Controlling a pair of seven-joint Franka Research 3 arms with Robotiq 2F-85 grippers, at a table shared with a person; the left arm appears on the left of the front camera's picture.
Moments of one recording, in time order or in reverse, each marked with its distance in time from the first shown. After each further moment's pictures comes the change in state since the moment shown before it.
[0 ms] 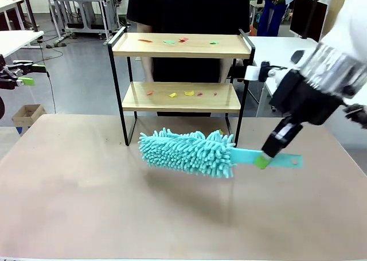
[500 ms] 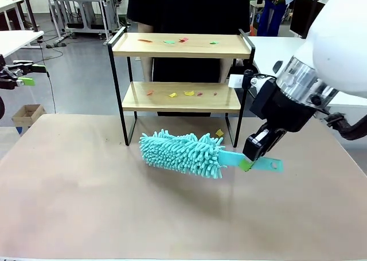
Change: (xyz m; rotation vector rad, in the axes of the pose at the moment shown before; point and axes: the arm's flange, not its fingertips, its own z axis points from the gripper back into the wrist) left arm 0.000 0.000 0.000 0.000 0.000 0.000; right arm 0.012 0.002 -0.017 -0.014 -0.002 -0.049
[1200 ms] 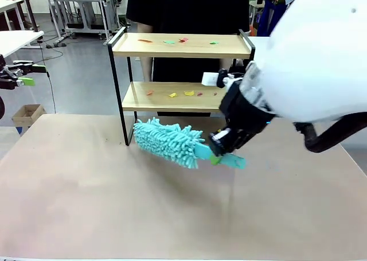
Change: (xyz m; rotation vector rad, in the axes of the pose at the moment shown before) left arm 0.000 0.000 0.000 0.000 0.000 0.000; right arm 0.045 0.037 -0.035 -0.069 -0.095 -0.134
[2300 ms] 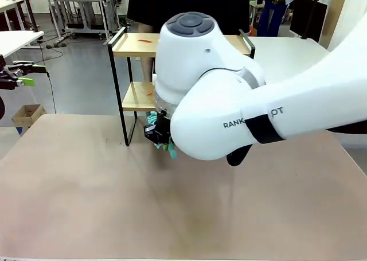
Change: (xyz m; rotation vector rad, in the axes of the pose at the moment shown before) left arm 0.000 0.000 0.000 0.000 0.000 0.000; right arm 0.107 0.078 -0.097 -0.287 -0.149 -0.329
